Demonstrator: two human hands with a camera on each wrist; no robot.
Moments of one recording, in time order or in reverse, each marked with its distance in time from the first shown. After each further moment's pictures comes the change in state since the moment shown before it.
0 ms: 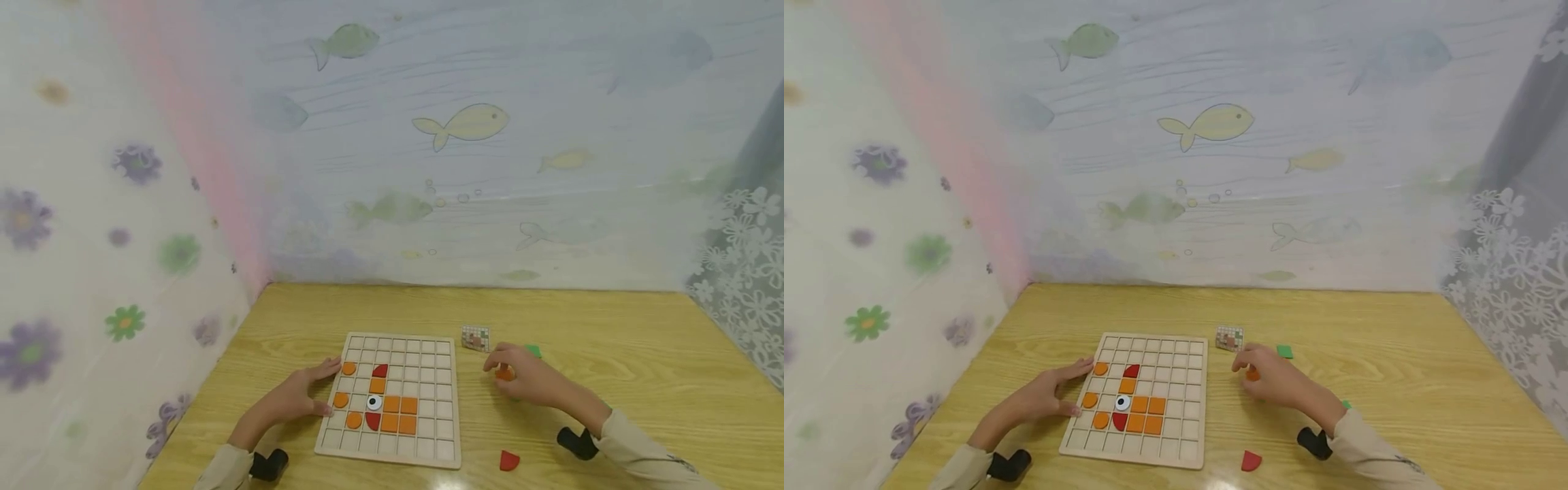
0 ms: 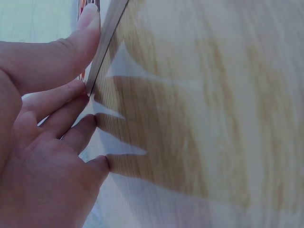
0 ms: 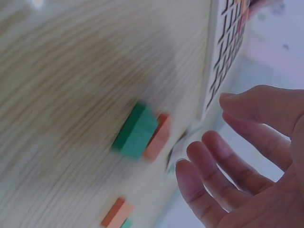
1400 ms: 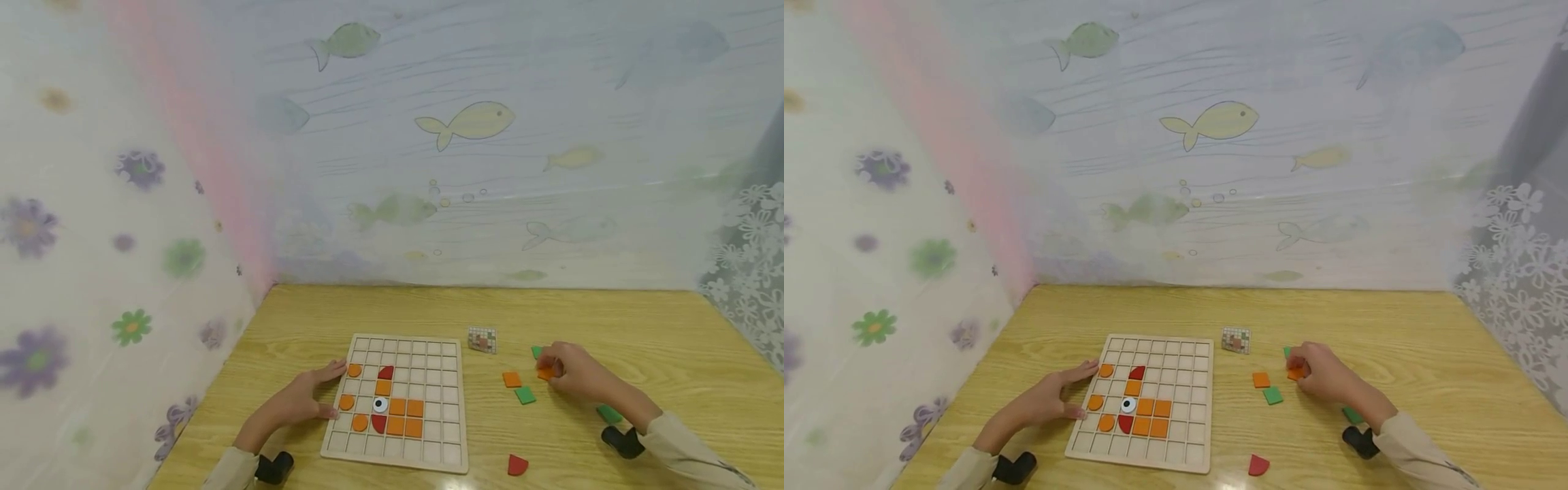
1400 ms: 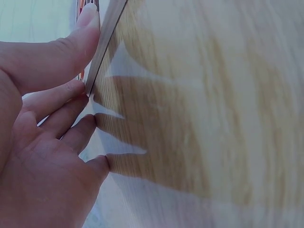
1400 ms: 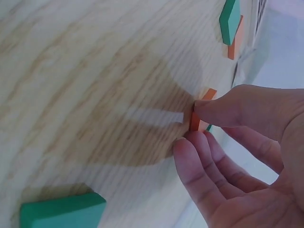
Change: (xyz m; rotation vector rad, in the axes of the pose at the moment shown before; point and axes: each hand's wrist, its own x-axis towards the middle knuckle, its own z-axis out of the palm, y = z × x) left_hand 0.000 -0.005 0.000 -0.021 -0.007 -0.012; right_hand -0.037 0.054 -0.023 -0.076 0.085 0.105
